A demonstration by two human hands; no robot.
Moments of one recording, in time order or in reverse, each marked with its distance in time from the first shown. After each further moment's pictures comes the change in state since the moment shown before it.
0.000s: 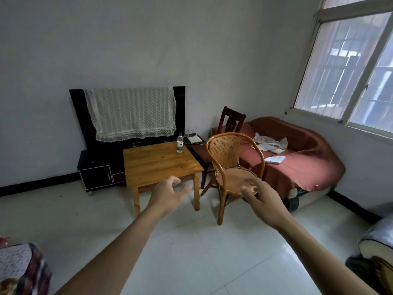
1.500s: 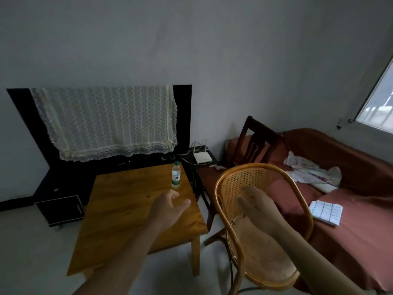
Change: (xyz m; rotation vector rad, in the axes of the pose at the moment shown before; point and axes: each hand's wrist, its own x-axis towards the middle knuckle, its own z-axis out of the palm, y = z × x) left_hand 0.669 -0.056 0.140 0.099 0.019 -0.136; right_hand 0.680 0.194 0.148 0.028 -0.225 0.041
